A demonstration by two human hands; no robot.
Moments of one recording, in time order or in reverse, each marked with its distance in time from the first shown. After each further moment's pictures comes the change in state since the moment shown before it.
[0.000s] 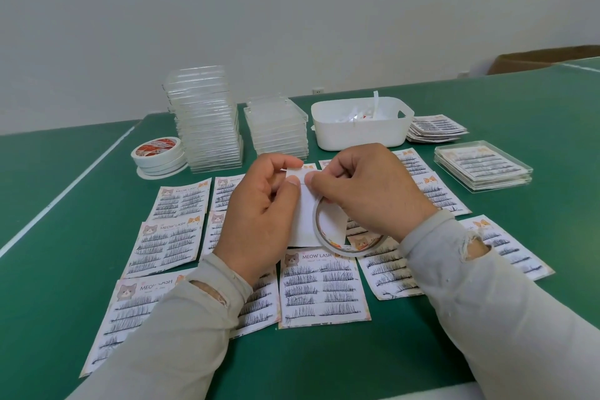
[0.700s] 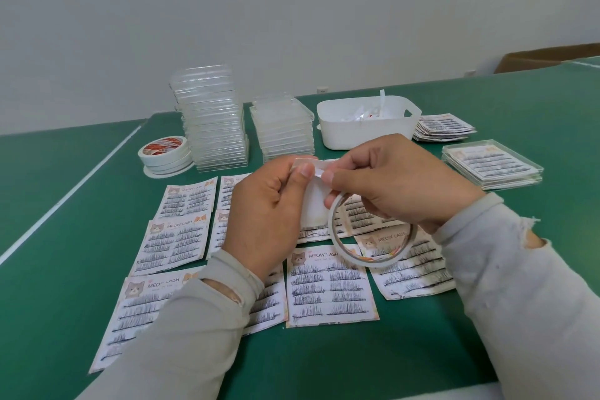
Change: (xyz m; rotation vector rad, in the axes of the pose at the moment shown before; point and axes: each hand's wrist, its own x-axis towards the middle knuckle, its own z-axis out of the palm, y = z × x) left_hand 0.000 0.011 0.000 0.166 0.079 0.048; right_hand -0.003 -0.011 -0.028 0.216 -0.285 0.057
